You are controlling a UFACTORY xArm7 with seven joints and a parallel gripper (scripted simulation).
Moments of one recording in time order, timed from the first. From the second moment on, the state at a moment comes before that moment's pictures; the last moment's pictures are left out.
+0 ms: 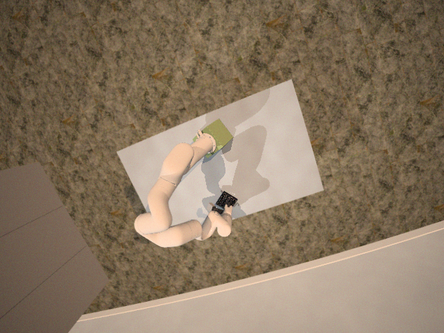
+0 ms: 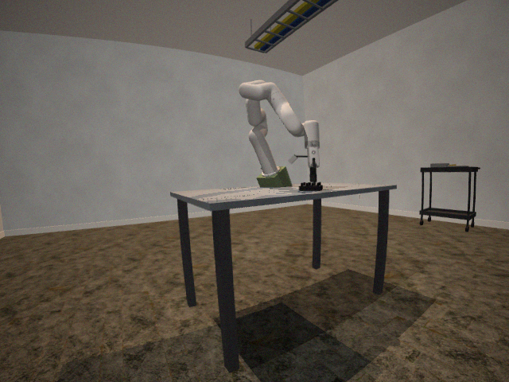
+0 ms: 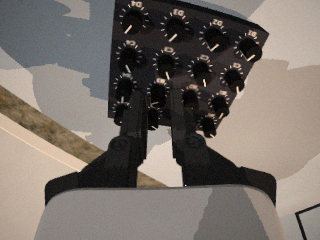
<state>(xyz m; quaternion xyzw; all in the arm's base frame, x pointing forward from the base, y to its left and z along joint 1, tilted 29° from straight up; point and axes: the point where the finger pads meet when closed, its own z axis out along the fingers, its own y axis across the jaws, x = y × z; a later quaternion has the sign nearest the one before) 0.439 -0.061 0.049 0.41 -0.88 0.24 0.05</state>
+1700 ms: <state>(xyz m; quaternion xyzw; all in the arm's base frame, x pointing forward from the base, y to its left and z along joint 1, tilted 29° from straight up) 0.440 -0.067 0.039 0.41 -0.88 0.24 0.05</state>
